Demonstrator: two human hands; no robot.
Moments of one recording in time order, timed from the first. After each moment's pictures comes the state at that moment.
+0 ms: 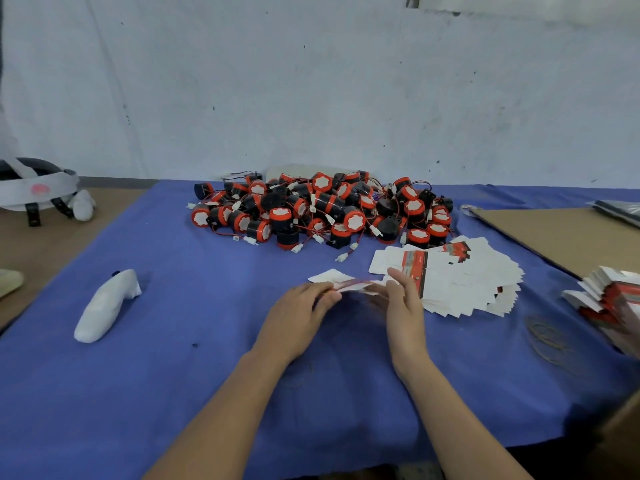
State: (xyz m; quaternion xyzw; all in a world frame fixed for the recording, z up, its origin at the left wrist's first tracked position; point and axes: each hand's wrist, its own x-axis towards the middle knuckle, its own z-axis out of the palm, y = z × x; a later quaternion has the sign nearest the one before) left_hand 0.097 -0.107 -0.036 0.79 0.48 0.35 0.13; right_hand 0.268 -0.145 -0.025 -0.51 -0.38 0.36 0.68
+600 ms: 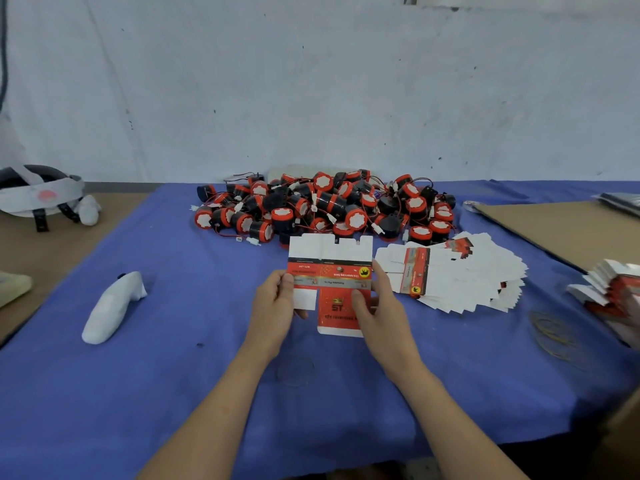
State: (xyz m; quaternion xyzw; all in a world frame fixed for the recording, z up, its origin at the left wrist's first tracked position) left_hand 0.081 -0.113 -0.024 0.59 0.47 0.55 0.36; right_hand 0.252 -0.156 -0.026 -0.52 -0.59 0.28 0.55
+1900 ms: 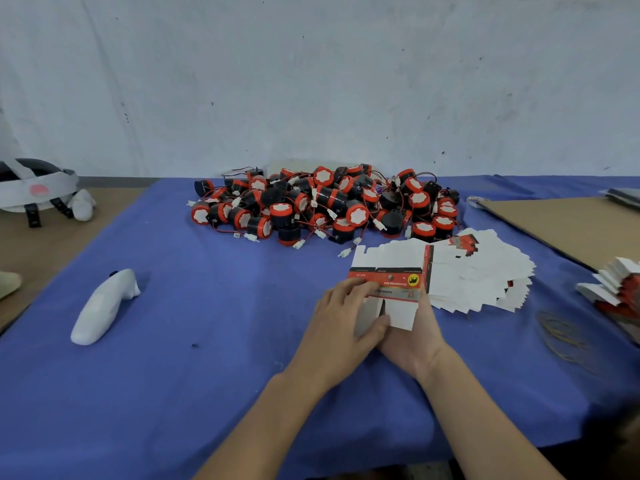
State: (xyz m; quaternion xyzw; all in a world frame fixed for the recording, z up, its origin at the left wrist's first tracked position) left_hand 0.142 -0.145 -0.033 0.82 0.41 0.37 0.16; right_hand 0.283 -0.149 -0.019 -0.31 -0.23 0.70 0.61
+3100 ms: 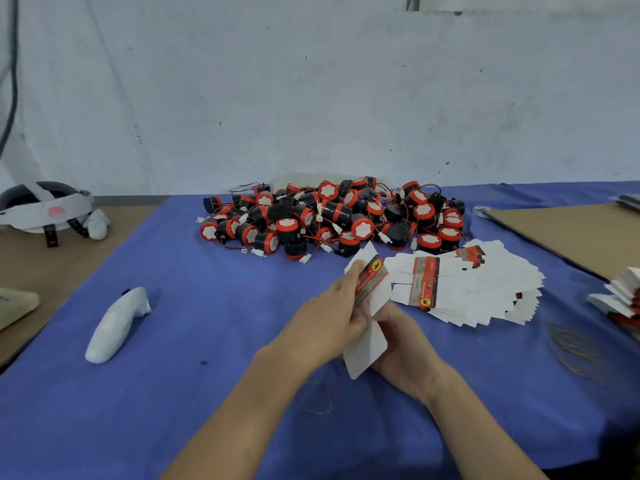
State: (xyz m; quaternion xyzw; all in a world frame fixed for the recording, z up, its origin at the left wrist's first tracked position) left_hand 0.121 -0.124 0.020 0.85 0.47 0.20 0.11; right_hand 0.268 -0.154 -0.015 -0.25 -0.41 0.73 0.49
